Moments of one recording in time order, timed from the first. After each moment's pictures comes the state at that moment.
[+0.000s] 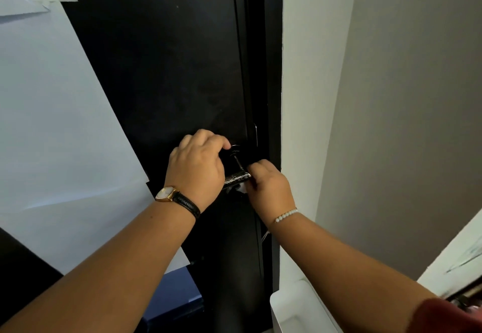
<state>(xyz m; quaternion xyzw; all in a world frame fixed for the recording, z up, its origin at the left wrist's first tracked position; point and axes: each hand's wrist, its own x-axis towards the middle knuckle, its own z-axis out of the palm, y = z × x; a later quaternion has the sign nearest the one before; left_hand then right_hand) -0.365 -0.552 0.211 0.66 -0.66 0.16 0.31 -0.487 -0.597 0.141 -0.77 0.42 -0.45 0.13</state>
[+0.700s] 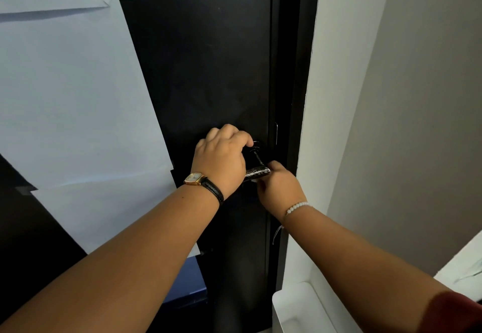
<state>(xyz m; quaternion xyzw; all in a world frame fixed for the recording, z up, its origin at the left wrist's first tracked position) -0.364 -0.550 0.212 0.68 -0.66 0.14 0.29 -0.480 -0.601 0.141 -0.82 0.47 -0.30 0.10</state>
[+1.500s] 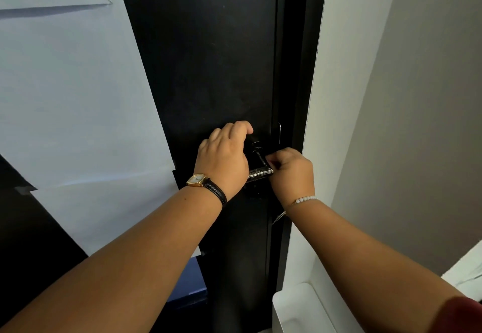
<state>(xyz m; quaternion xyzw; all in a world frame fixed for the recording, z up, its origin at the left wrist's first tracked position) -0.365 -0.550 0.212 0.65 -0.66 0.14 0.34 -0.485 -0.599 0.168 -0.73 0.49 -0.45 0.15</state>
